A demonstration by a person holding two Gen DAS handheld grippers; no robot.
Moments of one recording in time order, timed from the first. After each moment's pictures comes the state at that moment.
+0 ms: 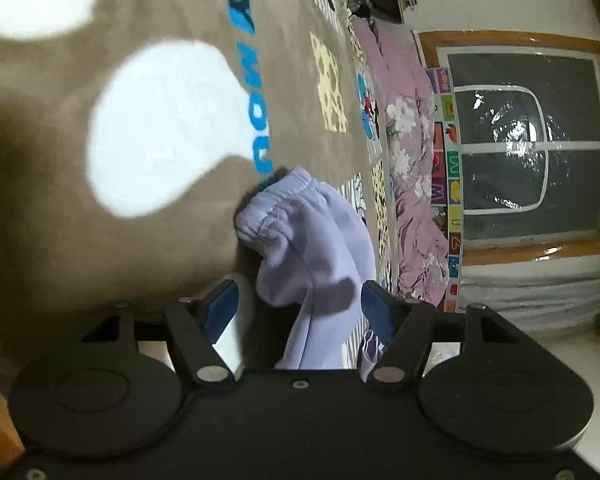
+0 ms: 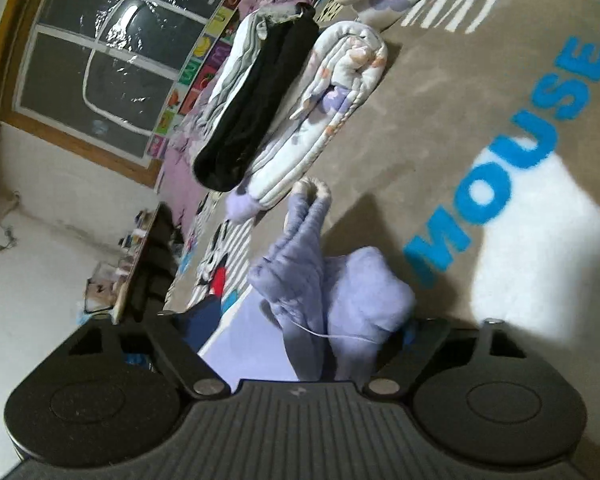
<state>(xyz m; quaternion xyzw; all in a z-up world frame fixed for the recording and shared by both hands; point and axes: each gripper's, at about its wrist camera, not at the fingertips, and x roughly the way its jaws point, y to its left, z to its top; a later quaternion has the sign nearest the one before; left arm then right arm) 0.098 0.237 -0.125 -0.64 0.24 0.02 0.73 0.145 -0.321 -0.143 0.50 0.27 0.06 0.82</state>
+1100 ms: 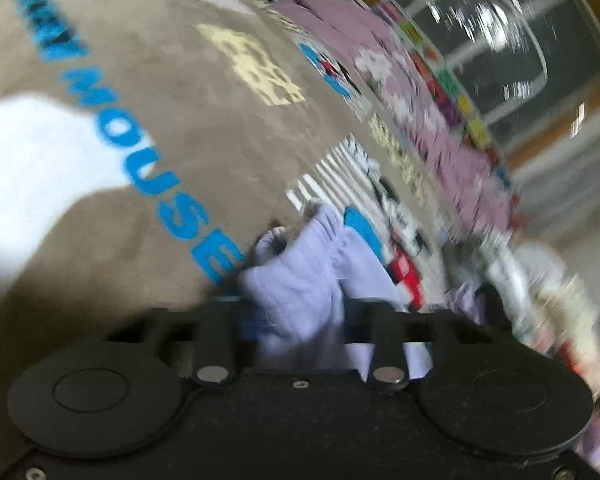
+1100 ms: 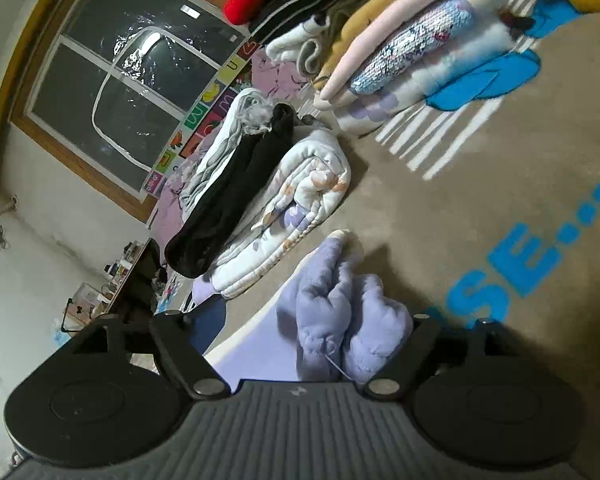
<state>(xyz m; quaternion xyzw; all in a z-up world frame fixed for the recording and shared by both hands) 0.178 0.194 -0.107 -0.40 0.29 0.02 0.87 0.150 -0.402 -0.147 0.46 0.20 0.03 0.86</state>
